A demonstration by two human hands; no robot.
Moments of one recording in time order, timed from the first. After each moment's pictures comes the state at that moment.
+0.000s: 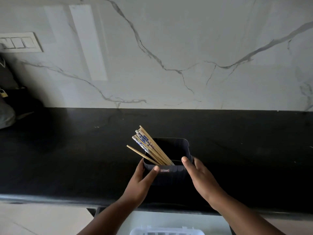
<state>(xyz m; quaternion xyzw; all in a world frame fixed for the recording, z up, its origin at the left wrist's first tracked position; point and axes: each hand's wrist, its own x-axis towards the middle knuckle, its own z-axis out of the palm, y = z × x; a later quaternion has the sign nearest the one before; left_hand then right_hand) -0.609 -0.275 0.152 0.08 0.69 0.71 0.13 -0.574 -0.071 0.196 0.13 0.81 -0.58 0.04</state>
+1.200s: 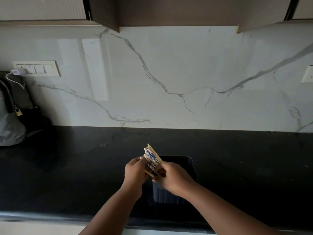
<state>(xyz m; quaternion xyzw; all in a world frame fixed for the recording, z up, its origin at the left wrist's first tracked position) -0.642 -0.287 0.234 -0.13 0.62 0.77 0.05 -0.624 -0.144 0.228 -0.09 0.93 -0.34 0.00</state>
